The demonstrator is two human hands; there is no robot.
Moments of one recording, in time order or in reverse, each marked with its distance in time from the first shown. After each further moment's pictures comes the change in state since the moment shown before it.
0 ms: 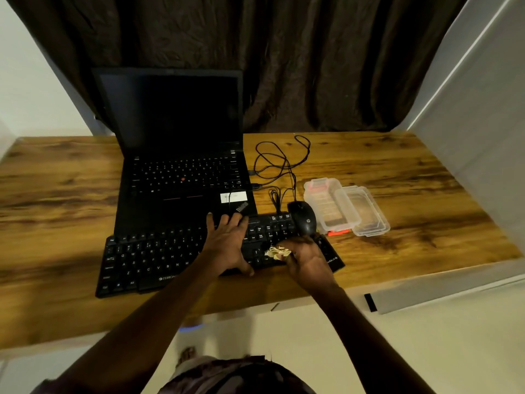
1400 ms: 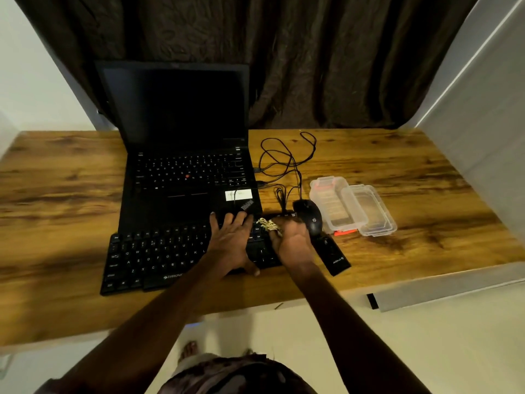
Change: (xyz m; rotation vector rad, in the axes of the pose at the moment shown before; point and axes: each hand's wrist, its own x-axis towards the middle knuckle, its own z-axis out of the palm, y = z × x) left_hand -0.002 -0.001 -0.002 -0.029 0.005 0.000; right_hand 0.052 -0.051 -0.006 0.009 -0.025 0.296
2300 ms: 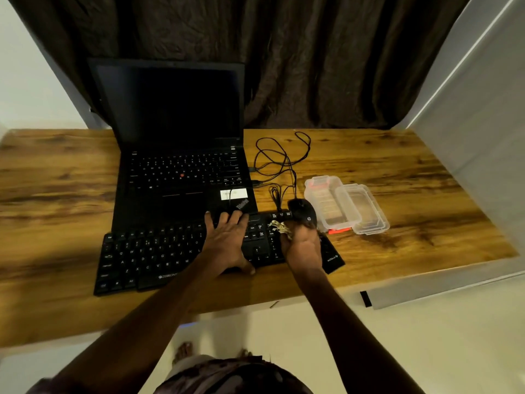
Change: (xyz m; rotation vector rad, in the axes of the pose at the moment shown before) left_hand 0.000 -0.001 0.003 -0.035 0.000 0.010; right_hand -0.014 0.015 -0.014 -0.077 0.005 0.088
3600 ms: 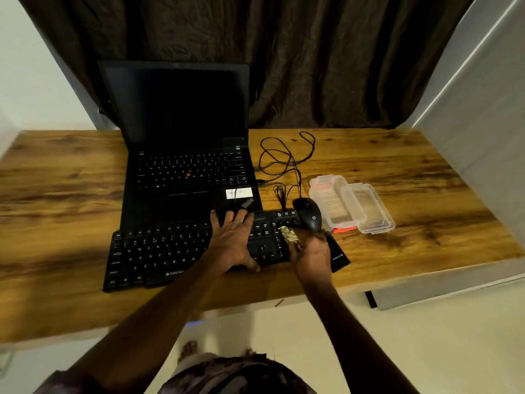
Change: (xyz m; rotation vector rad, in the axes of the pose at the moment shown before) left_hand -0.002 0.001 -0.001 -0.003 0.004 -0.007; right_hand -0.011 0.020 0.031 0.082 0.152 -0.023
